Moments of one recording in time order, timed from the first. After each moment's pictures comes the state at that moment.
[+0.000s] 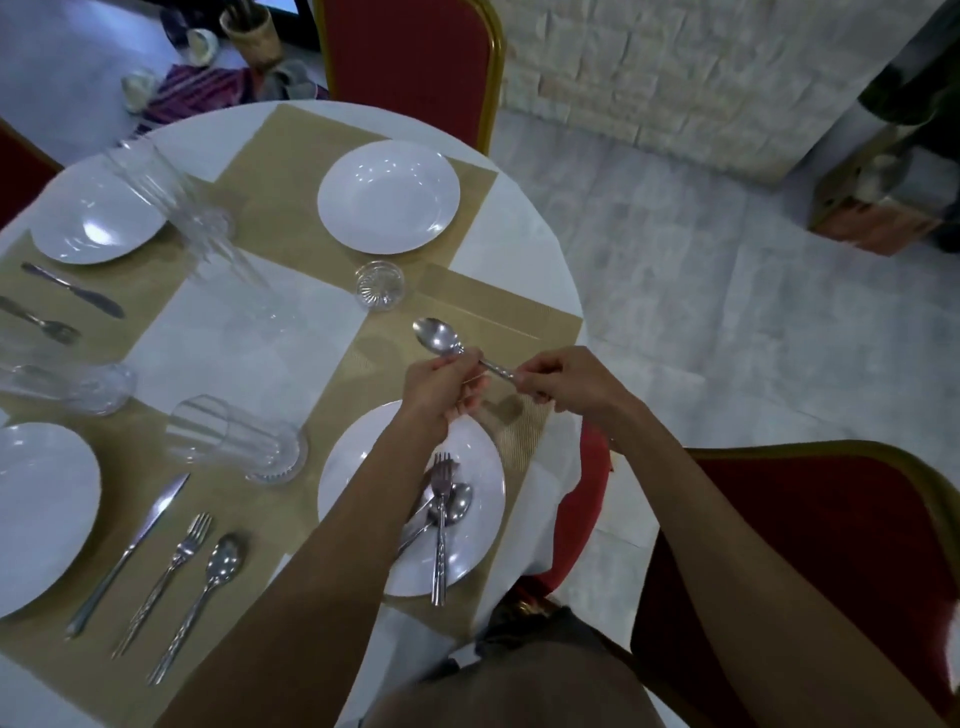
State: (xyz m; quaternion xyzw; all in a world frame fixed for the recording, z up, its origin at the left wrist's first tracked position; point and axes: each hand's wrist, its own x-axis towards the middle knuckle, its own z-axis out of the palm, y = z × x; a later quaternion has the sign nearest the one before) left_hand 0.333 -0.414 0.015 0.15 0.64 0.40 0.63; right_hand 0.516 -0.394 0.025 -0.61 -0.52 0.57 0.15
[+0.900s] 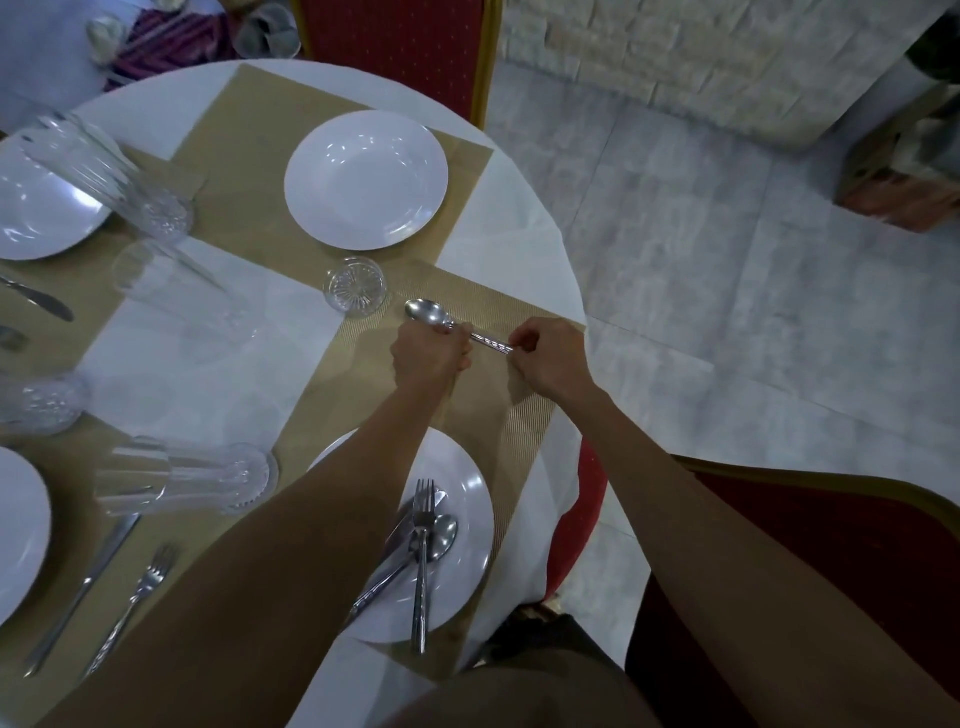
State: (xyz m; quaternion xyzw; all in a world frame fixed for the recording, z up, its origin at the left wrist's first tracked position) left_hand 0.337 -0.330 -0.050 0.31 0.80 0.31 0.41; right_hand 0.493 -0.322 -0.042 -0.67 -0.61 0.39 0.16
